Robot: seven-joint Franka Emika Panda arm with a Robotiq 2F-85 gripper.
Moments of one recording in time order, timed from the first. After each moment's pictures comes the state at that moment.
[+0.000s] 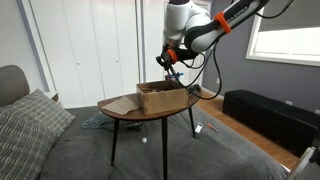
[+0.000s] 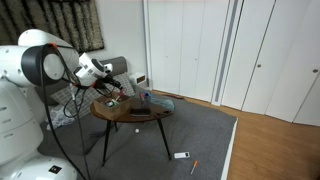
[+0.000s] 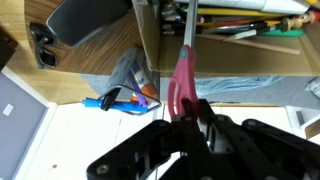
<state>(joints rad) 0.25 0.05 0.14 -2.03 -0.82 2.44 1.18</state>
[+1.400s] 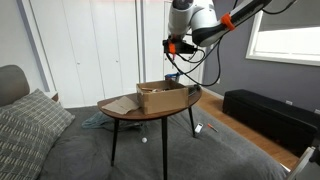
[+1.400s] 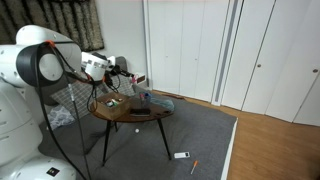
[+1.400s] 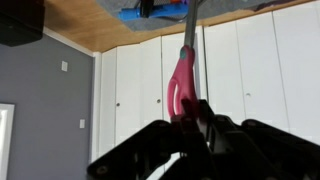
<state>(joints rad) 0.18 0.03 0.14 -1.96 -1.29 2.36 1.74</state>
